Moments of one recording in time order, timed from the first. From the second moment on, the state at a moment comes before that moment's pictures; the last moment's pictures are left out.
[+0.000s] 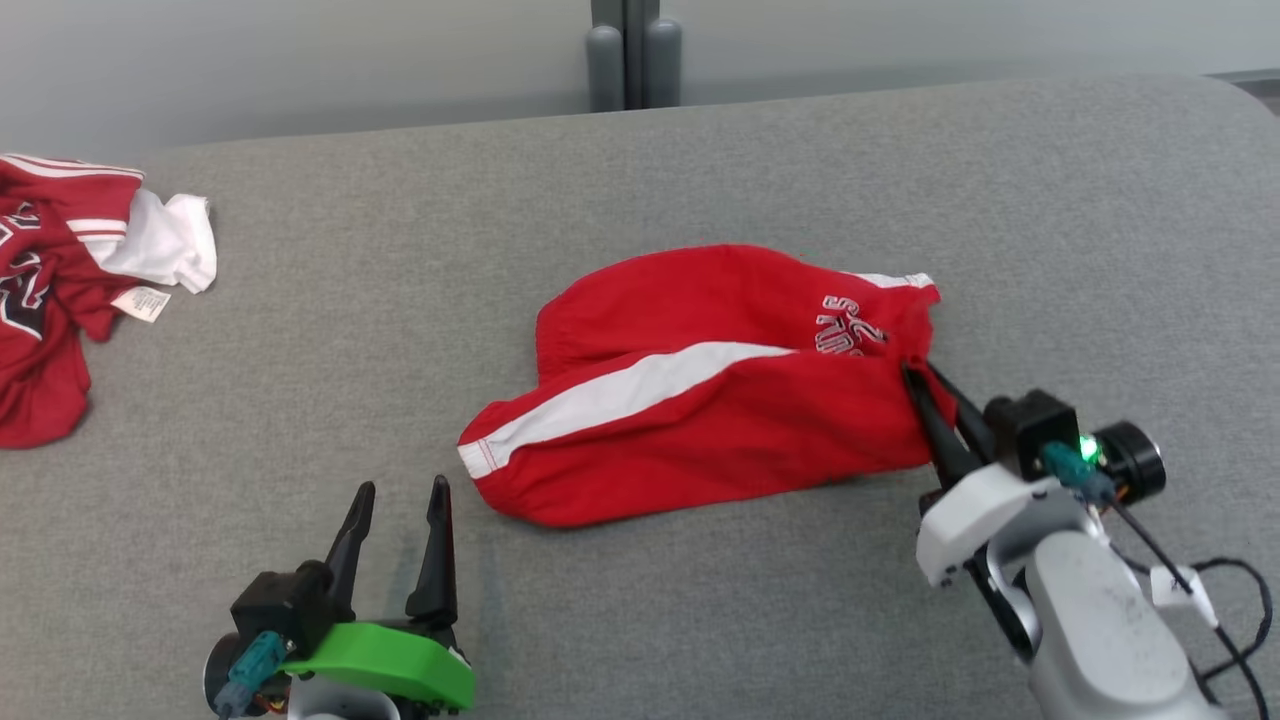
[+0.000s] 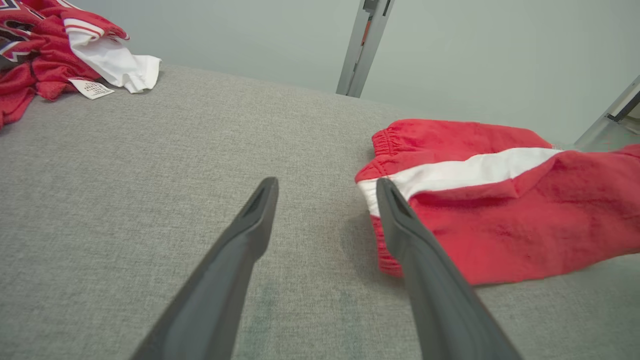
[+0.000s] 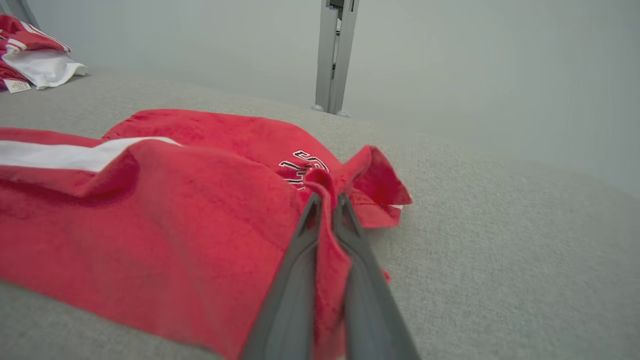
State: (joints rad) left arm -0.06 0.05 -0.15 0.30 -0.35 -0.13 -0.26; right arm -0.42 -0.10 0.15 0.56 0.03 0.13 -0.26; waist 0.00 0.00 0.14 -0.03
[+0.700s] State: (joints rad) left arm -0.04 0.05 -0.14 0.30 -0.34 -0.13 -0.26; right arm -0.04 -0.05 0.02 0.30 0.01 0.13 -0.26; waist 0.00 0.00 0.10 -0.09
